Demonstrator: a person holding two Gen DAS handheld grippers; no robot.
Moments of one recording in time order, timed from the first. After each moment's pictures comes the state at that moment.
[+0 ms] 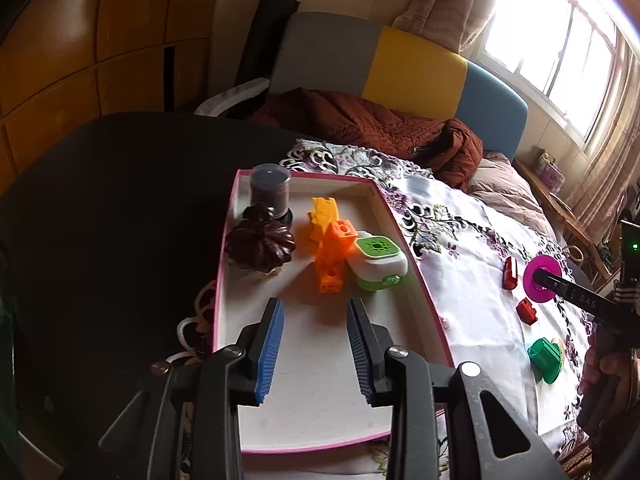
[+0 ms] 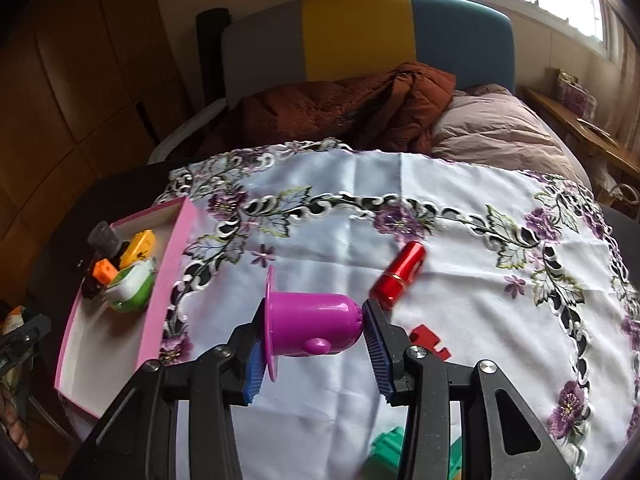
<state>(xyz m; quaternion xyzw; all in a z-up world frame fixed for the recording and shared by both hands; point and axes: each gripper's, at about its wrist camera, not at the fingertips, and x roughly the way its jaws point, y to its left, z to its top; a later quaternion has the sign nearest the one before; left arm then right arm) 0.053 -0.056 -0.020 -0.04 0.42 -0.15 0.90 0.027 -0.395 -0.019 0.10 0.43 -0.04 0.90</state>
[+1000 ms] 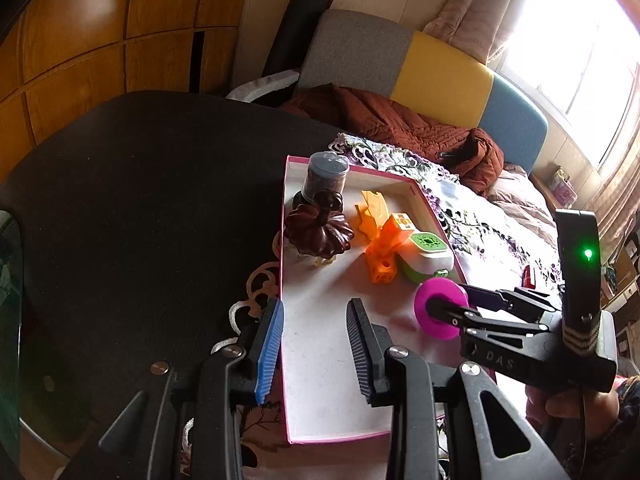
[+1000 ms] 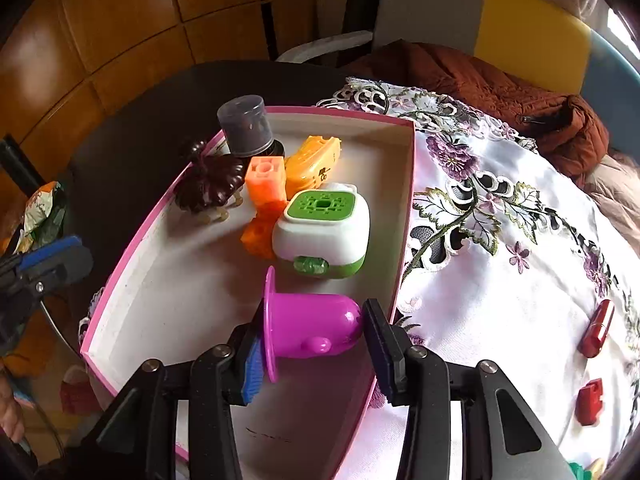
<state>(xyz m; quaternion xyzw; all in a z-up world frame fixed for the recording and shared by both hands) 0.055 -0.011 -0.035 -0.07 0.43 -0.13 0.89 0.085 -0.207 -0.066 -0.02 0.50 0.12 0.86</state>
